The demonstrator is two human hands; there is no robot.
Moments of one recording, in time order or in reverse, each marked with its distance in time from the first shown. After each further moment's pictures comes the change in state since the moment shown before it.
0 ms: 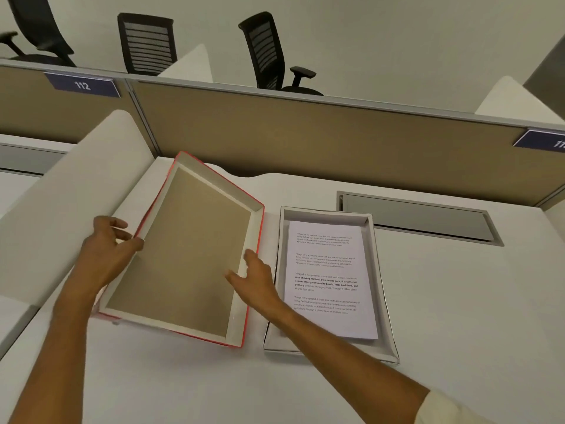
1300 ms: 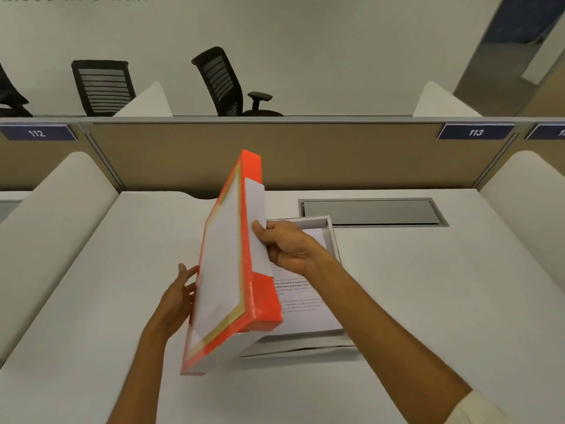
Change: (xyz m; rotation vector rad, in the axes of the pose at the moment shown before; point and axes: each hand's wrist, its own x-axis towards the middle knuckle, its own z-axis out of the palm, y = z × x) left_hand -0.051 0.014 0.154 -0.642 -0.599 -0.248; right_hand -0.036 -0.064 -0.164 0.806 -0.203 0.150
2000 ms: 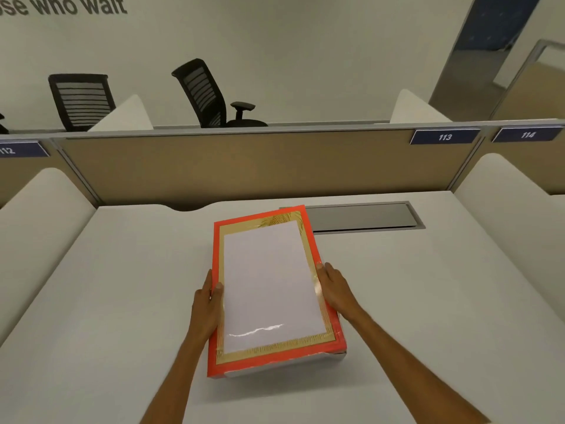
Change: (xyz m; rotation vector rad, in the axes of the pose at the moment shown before) left_hand 0.005 -0.028 0.106 0.463 0.133 0.343; right_hand -0.028 0.083 -0.185 -0.842 0.592 -0.097
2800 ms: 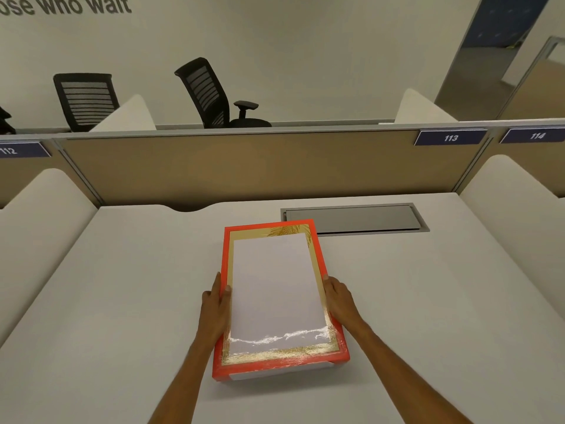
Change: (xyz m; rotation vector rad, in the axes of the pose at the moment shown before) left_hand 0.016 -0.009 0.027 0.226 0.062 -0.024; right_hand 0.013 0.036 0.009 -0.038 0.057 0.056
